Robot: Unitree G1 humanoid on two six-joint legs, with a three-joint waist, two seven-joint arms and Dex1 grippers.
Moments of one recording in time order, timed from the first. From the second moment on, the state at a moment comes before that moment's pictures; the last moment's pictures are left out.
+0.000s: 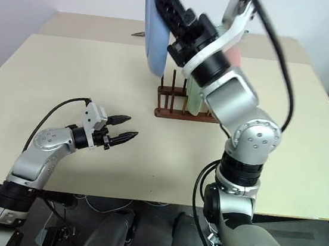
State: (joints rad) left arm -0.21 0.50 -0.05 -0.14 -0.32 0.26 -0.82; right arm -0.82 -0.09 -0.17 -0.32 1.38 0.75 -0.25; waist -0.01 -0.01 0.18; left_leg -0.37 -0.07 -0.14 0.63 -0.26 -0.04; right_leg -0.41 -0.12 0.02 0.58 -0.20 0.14
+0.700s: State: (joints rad) left arm -0.26 0.50 -0.06 -0.24 -0.37 0.42 -0.79; right arm -0.81 -0.09 -0.17 -0.06 1.26 0.72 -0.23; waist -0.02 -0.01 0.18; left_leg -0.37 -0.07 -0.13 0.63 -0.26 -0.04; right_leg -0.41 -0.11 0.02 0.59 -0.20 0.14
